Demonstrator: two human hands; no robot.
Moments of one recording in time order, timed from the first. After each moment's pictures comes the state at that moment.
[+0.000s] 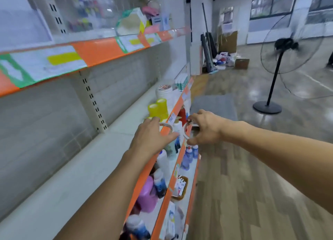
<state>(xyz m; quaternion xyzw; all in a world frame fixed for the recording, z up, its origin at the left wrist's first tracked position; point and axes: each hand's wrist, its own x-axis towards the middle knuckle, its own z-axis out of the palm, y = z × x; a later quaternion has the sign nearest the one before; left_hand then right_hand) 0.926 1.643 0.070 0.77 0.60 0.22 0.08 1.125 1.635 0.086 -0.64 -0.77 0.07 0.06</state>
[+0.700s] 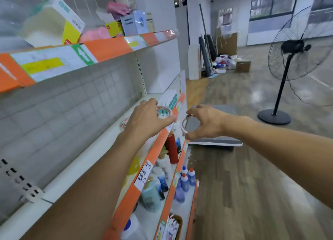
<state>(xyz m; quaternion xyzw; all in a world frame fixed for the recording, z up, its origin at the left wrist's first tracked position) 1.083 1.940 0.110 0.78 0.58 0.24 0.00 1.284 1.919 0.095 -0.63 -0.77 0.08 0.10</state>
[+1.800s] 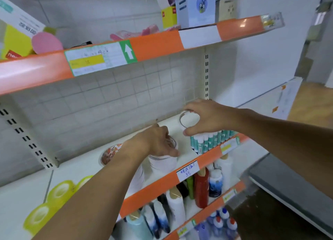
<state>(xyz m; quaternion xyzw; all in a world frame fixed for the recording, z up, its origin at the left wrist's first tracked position) 1.131 2.125 0.096 0.55 0.83 -0.02 0.10 1.289 2.243 0.126 -0.28 -0.95 0.13 0.08</state>
